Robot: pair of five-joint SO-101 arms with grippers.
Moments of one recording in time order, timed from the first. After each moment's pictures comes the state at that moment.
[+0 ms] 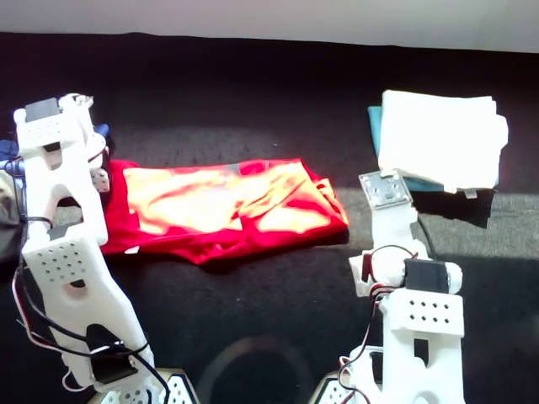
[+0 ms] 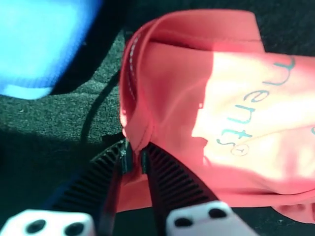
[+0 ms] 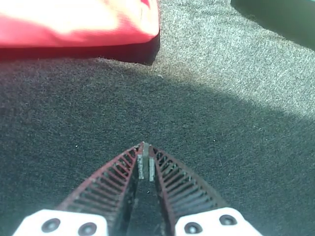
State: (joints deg) left arm -26.2 43.6 -35.2 95.0 -6.7; right arm 0.2 -54.3 58.3 71.3 19.6
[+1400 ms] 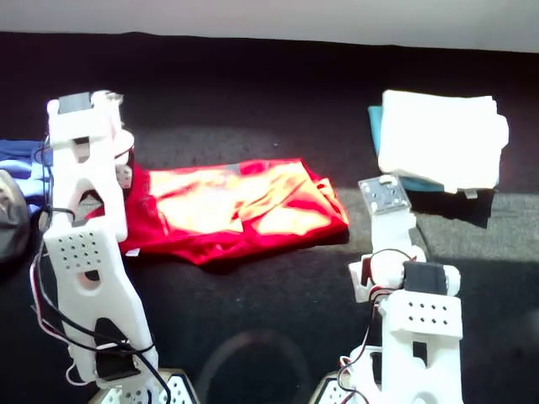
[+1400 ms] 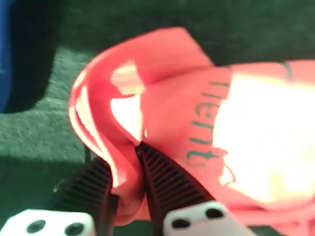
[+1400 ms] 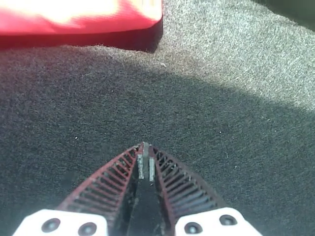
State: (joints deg) left arm -18.5 47.3 -43.5 100.0 -3.9; right arm 0.6 -54.7 62.0 70.3 19.6
